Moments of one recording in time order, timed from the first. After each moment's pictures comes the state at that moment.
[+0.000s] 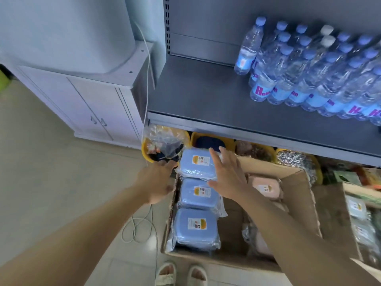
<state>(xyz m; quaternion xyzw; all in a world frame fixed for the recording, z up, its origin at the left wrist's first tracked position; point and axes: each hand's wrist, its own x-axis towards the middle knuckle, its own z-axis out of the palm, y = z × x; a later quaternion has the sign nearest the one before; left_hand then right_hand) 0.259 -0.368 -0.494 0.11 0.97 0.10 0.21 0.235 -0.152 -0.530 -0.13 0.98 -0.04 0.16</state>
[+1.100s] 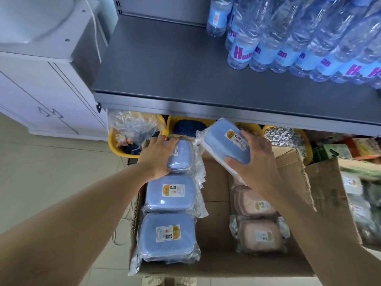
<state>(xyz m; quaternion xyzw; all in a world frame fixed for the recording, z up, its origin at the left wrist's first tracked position) 0.175 -0.282 -0.624 0.14 0.97 0.10 0.19 0.229 -0.036 -0.564 0.05 0.97 -0.24 0.00</state>
